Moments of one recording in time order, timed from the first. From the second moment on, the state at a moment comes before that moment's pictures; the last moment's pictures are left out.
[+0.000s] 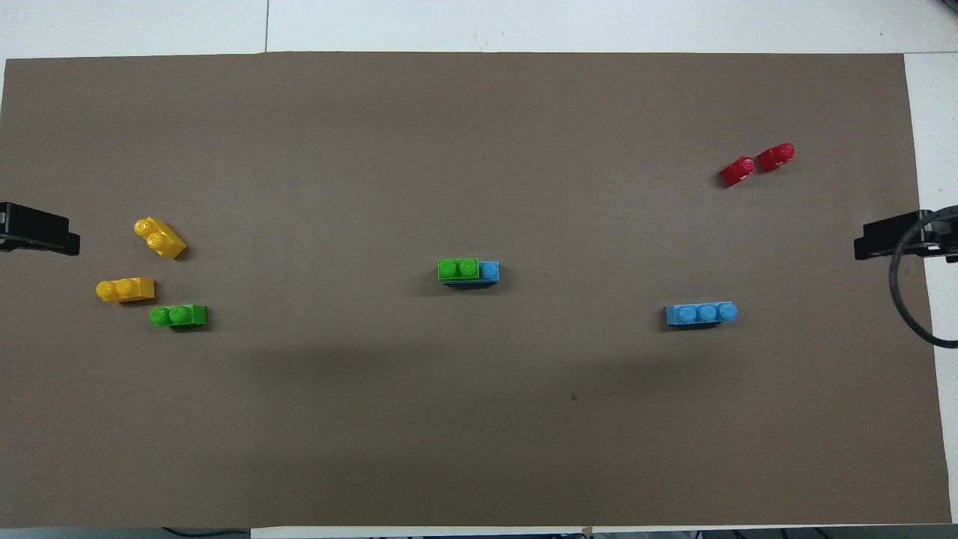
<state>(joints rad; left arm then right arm) 0.00 -0.04 0.00 -1.58 0.00 1.52 0.02 0.01 -0.09 -0.05 -1.66 0.01 1.54 0.01</state>
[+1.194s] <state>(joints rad) 0.00 -0.04 0.00 -1.58 0.00 1.52 0.02 0.01 -0.10 -0.05 -1.68 0.01 1.54 -0.01</state>
